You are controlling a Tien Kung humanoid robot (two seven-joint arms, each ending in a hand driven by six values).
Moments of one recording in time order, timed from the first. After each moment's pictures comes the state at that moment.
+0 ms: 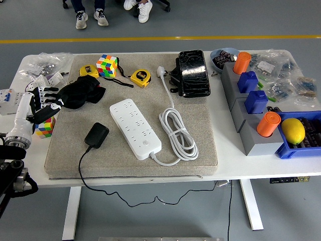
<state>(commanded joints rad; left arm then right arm) -0.19 0.31 -1.24 -1.16 1.19 0.31 -0.19 0.06 -0.20 1.02 0.18 -0.08 -0.11 0.05</state>
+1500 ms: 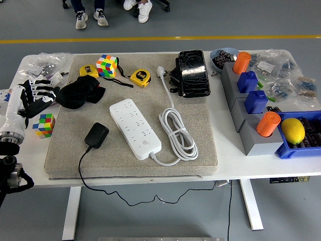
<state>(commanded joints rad) -0.18 0.32 -1.30 -1.20 1.18 0.31 -0.19 0.08 -0.24 0.96 0.18 -0.06 -0.10 0.05</state>
